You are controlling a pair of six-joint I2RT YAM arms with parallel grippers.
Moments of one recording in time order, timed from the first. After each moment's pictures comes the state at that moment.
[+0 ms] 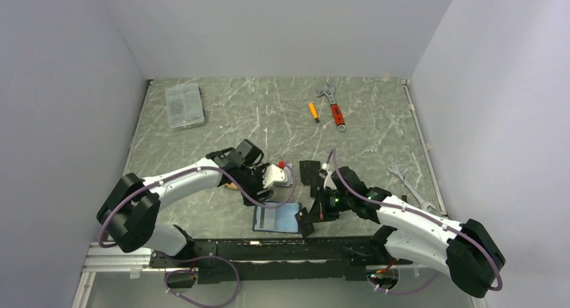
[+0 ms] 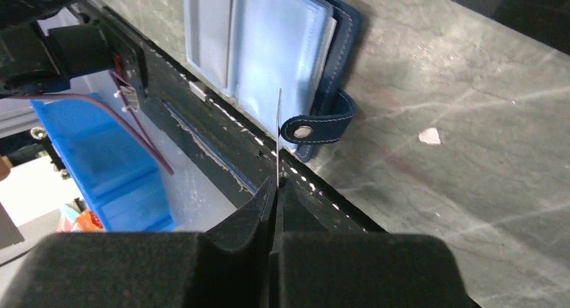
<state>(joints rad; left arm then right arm) -0.72 1.42 0.86 -0.53 0.46 0.59 0.74 0.97 0.37 -0.25 -0.47 0.82</state>
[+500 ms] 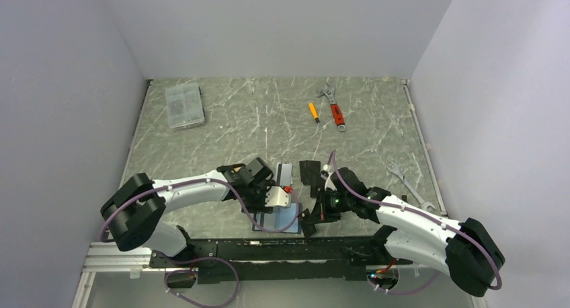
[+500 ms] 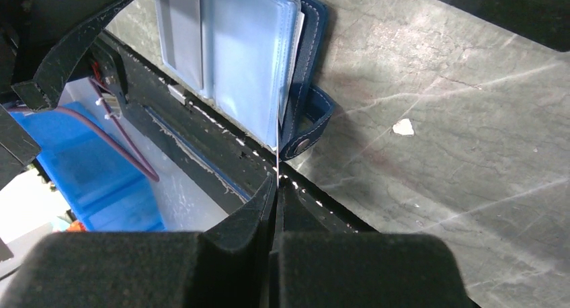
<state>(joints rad) -0.91 1.44 0.76 -0.48 0.17 0.75 0.74 0.98 0.37 -0.30 -0.44 0.81</state>
